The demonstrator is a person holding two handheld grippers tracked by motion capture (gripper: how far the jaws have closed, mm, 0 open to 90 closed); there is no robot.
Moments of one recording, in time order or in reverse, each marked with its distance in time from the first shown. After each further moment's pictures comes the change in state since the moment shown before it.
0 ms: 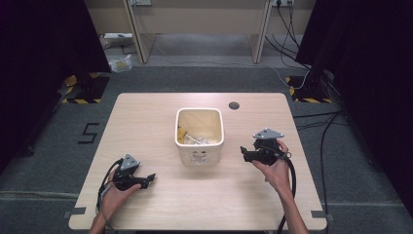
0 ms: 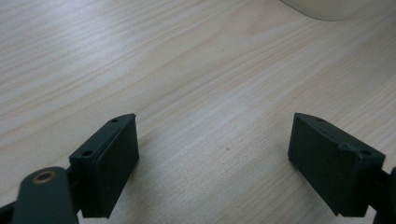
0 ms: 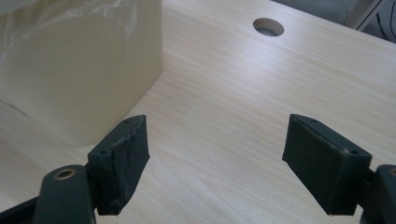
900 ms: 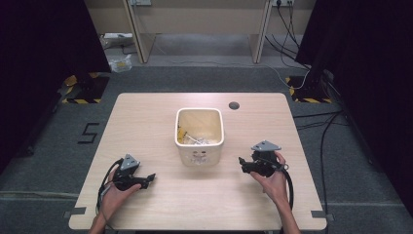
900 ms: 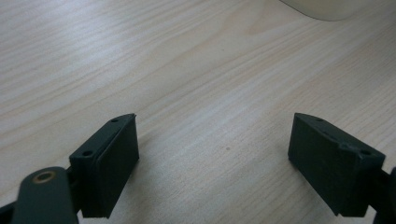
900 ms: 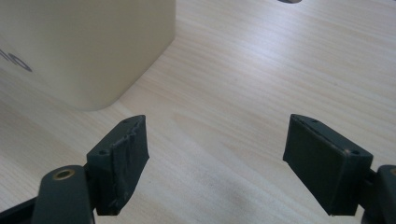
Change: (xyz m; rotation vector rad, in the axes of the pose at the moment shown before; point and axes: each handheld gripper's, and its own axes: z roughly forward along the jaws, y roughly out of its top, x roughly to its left) left arm 0.000 0.000 0.000 0.000 0.000 0.000; right arm 0.014 -0.035 0.008 0.021 0.011 0.019
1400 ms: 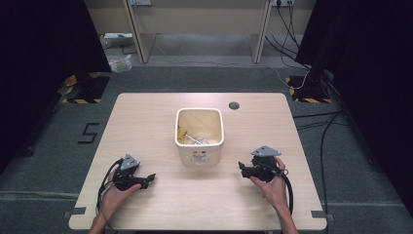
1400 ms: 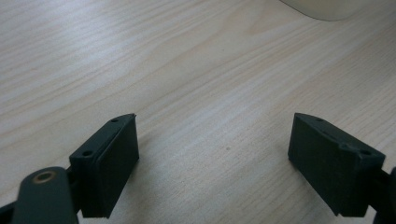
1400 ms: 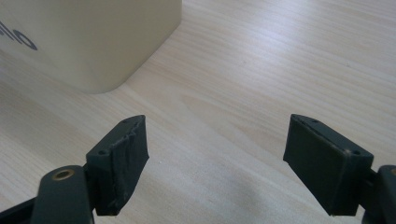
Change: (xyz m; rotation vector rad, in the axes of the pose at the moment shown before) left arm 0.000 0.000 0.000 0.000 0.000 0.000; right arm 0.005 -0.014 0.000 0.008 0.010 0.012
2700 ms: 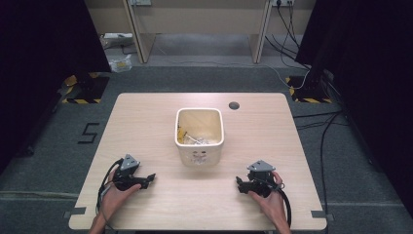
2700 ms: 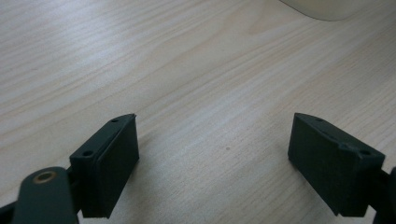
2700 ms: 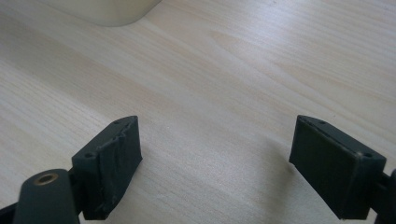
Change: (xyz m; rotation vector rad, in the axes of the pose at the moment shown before) left arm 0.000 0.000 0.000 -0.004 0.001 0.001; right arm 0.024 -0.038 0.002 0.053 -0.020 0.000
